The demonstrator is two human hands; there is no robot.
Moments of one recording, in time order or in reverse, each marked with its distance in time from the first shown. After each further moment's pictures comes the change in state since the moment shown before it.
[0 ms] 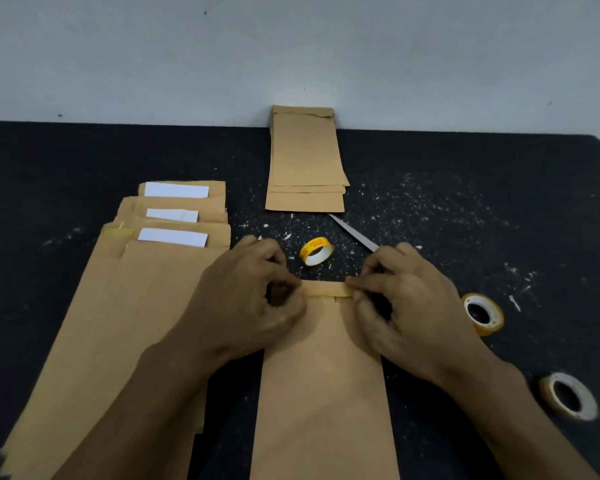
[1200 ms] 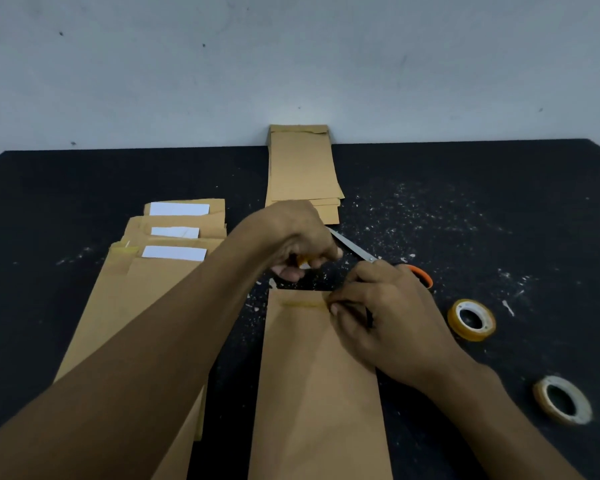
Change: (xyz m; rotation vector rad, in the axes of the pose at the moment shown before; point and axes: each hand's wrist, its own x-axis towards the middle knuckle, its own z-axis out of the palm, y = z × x) left_hand 0.112 0.050 -0.007 -0.207 -0.545 -0.763; right_hand 0.002 -0.004 0.009 0.028 -0.035 -0.009
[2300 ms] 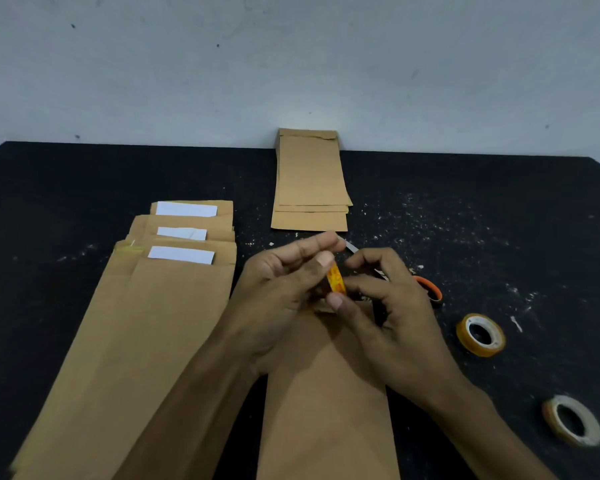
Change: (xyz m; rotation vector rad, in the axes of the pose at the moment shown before) left_hand -0.044 -0.069 0.043 -1.107 0.063 0.500; right_hand 0.005 -0.014 0.001 0.515 0.117 0.120
